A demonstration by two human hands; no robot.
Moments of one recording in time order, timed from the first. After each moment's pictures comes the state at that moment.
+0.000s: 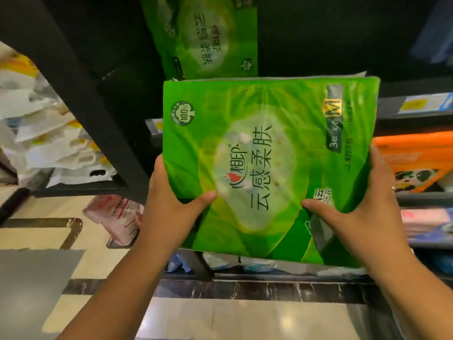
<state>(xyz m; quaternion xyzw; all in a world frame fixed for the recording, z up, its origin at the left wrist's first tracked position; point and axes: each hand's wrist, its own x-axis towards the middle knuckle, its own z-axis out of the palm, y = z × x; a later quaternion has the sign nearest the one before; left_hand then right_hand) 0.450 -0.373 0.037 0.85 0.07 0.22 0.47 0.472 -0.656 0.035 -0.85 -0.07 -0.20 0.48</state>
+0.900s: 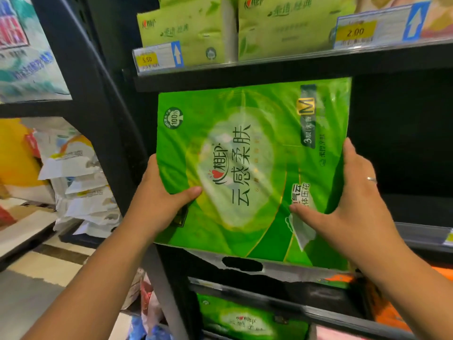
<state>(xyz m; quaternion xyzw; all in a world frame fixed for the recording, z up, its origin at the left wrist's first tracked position) 0.553 -0.337 0.145 0.83 0.11 0.32 0.44 0.616 -0.633 0.145 -0.86 -0.23 -0.23 0.40</state>
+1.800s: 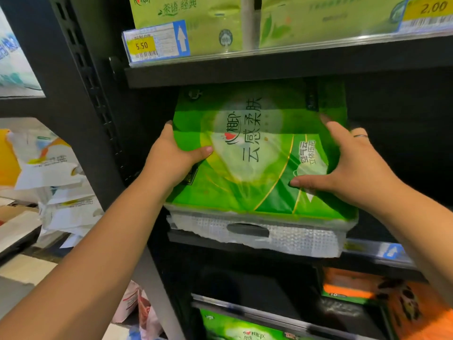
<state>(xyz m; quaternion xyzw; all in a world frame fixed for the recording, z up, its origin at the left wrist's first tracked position) 0.668 -0.282 0.181 0.81 0.10 0.33 0.48 0.711 -0.585 0.190 -0.91 -0.22 -0.15 0.32</state>
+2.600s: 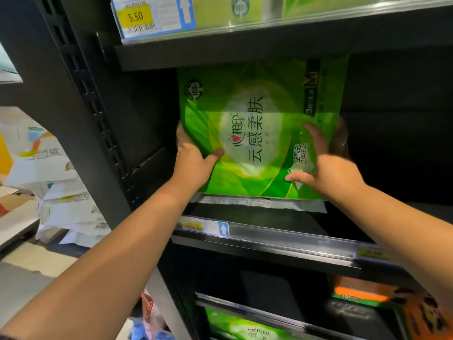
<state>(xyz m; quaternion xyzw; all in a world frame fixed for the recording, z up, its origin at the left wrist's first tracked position) 0.732 -0.273 0.131 0.84 0.14 0.34 0.41 0.792 -0.537 0.135 -0.95 -0.21 -0.16 0.15</state>
